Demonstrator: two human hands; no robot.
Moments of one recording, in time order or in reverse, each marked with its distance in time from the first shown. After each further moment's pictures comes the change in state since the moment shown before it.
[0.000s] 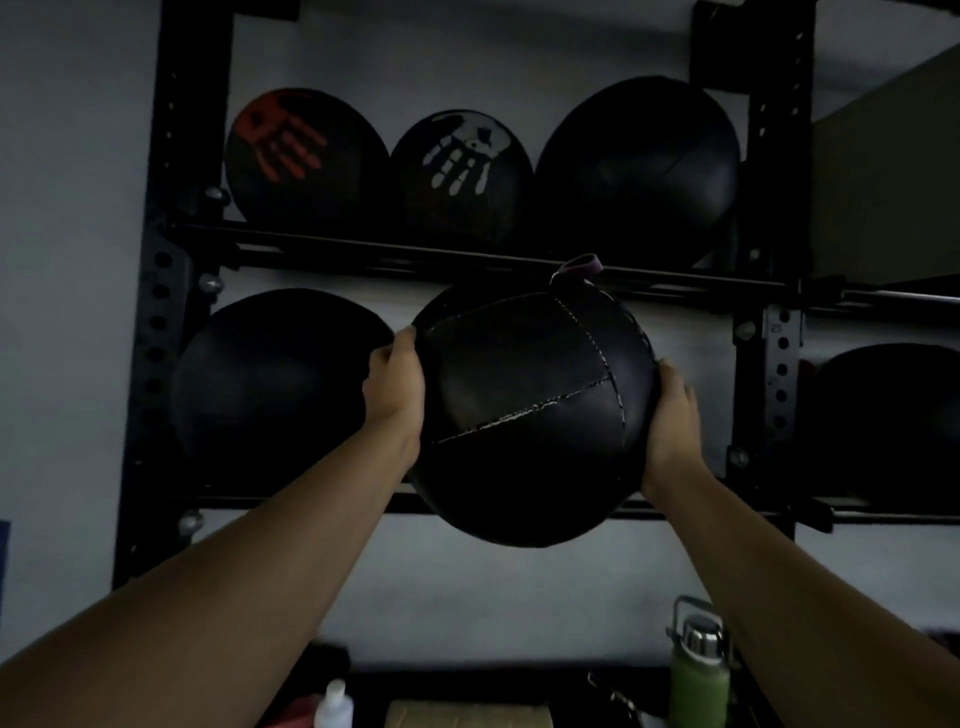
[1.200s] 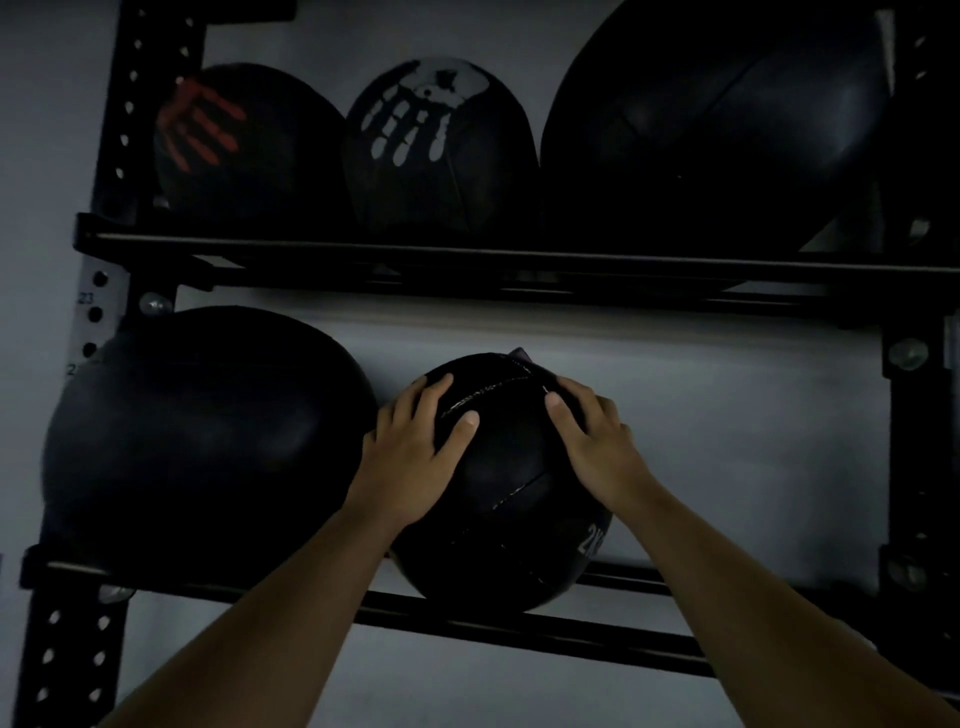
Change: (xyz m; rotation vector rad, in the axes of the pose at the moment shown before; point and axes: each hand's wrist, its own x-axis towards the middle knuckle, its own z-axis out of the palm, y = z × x) left_hand 0.120 -0.104 0.080 1.095 0.035 0.494; right_hand 0.196 0.099 0.057 -0.686 -0.544 -0.344
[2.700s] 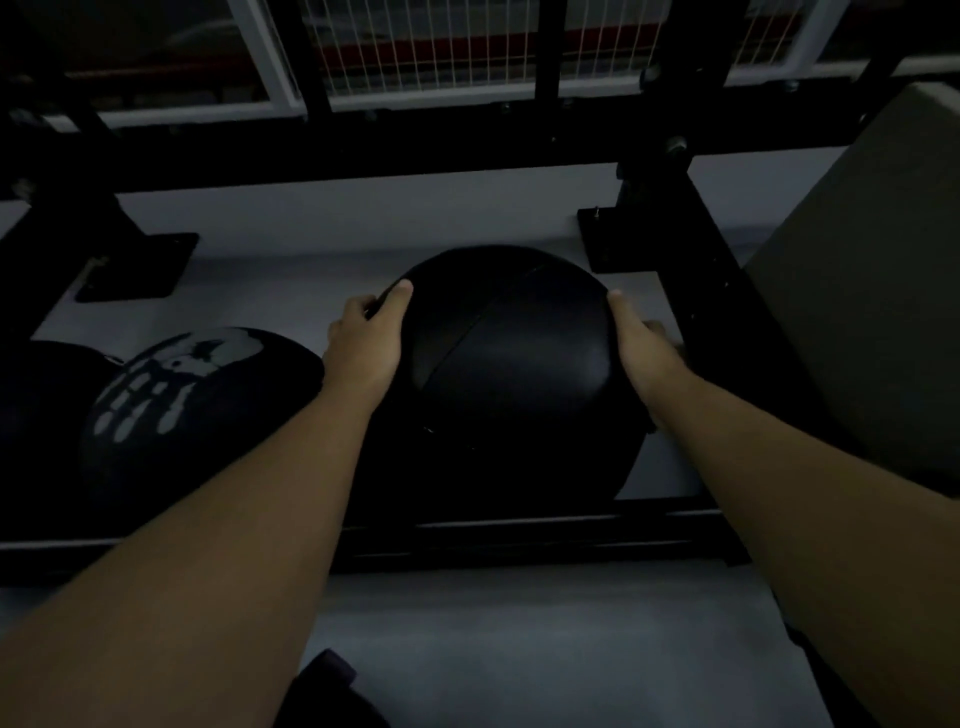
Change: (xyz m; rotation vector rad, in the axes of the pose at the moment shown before) left_hand 0.263 0.295 -0.050 -0.606 0.466 0.163; right_hand 0.227 -0.058 -0.332 0.442 0.442 -0.077
